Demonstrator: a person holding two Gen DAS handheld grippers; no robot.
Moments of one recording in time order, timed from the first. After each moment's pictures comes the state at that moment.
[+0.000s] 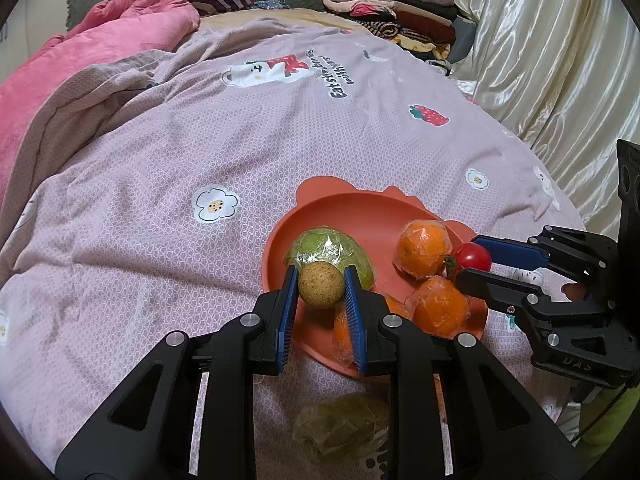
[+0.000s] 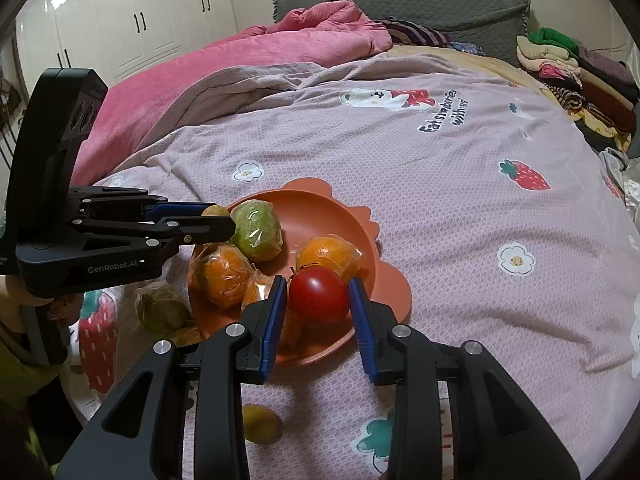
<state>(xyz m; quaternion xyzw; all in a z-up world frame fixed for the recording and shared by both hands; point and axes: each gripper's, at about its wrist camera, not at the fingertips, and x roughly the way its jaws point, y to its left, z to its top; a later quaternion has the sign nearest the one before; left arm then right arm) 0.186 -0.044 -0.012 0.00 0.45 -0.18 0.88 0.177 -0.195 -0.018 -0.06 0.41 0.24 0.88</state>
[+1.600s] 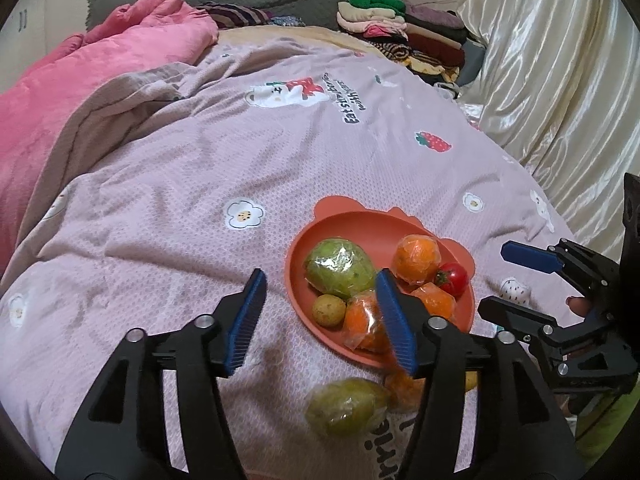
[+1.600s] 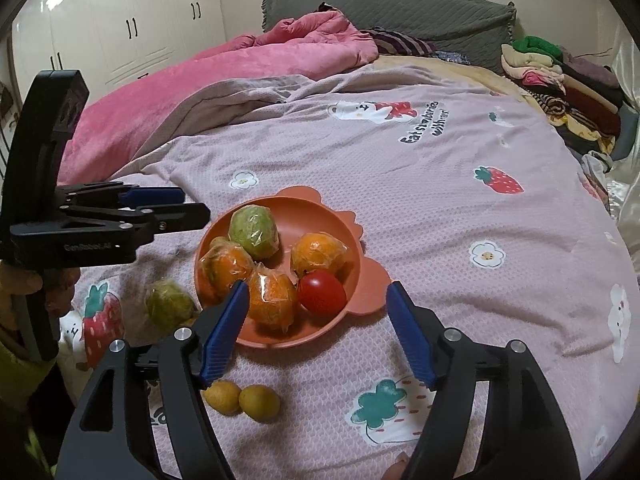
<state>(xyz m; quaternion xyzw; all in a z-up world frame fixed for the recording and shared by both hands) 0.167 -0.024 0.010 -0.03 0.42 -0.16 0.89 0.156 -0.201 0.000 -0.06 0.39 0.21 0.89</state>
